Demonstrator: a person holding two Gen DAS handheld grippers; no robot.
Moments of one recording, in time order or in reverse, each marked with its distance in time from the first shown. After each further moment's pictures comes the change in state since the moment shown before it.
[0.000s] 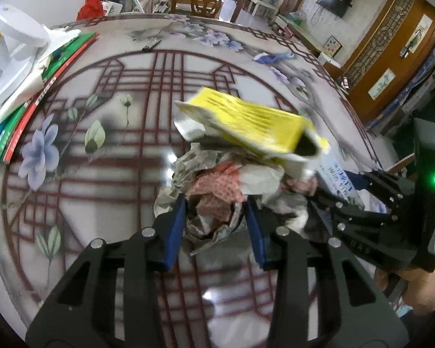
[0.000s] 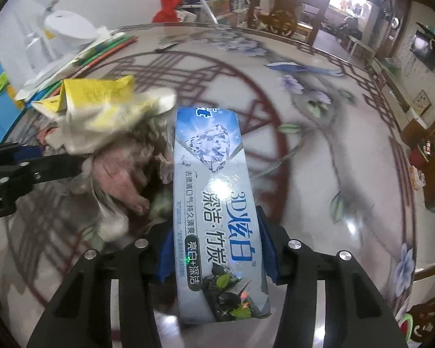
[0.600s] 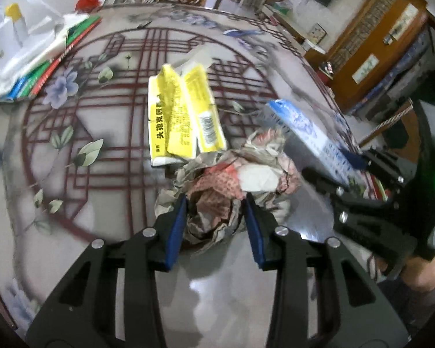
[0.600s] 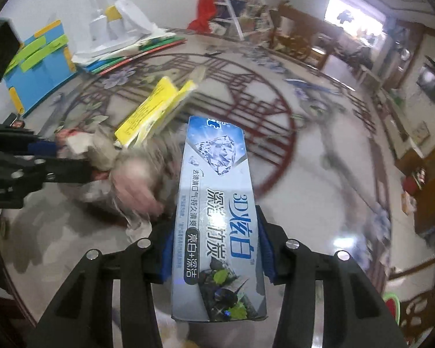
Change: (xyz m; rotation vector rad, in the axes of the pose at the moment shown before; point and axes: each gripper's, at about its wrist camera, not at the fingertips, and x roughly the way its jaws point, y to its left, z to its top) left arm -0.081 -0.032 -0.097 0.034 0.050 -0.056; right arm -0.096 0.047 -0.081 -0.110 -0.068 -0.029
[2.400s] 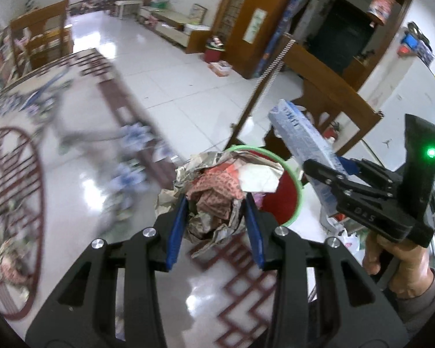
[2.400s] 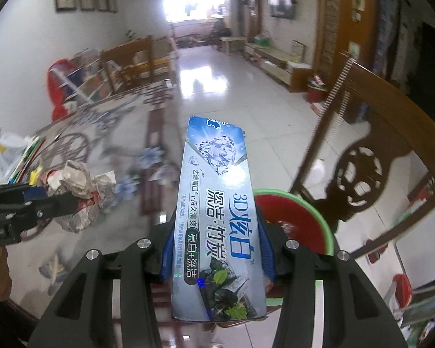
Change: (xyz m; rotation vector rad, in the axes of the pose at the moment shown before) left arm 0.037 -0.334 0.021 0.454 0.011 -0.312; right arm -0.194 -0.247 -0.199 0.661 -0.121 -0.303
